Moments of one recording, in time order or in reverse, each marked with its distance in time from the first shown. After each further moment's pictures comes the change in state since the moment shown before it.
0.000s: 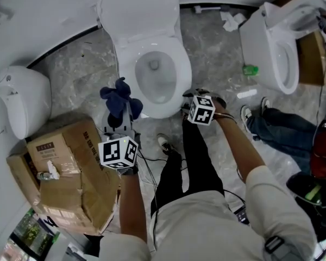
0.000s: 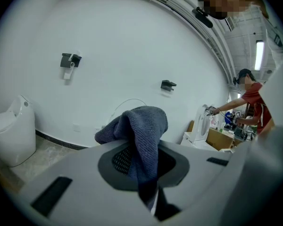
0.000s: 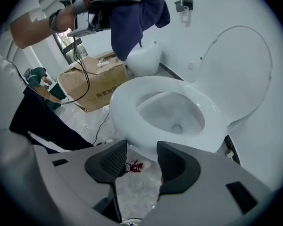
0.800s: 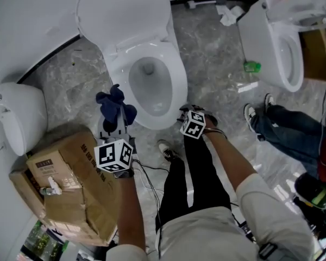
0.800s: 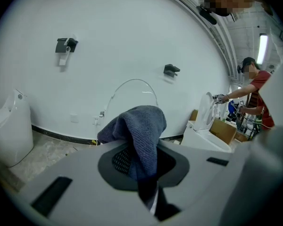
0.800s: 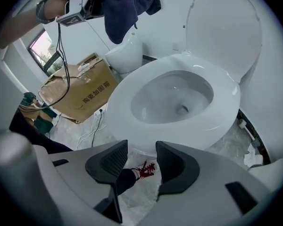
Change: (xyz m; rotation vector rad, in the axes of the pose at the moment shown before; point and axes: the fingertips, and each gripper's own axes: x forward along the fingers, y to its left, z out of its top) left arm 0.068 0.027 -0.065 0.025 0.109 -0.001; right arm 0.105 0.013 -0.046 0.267 -0.017 -0.007
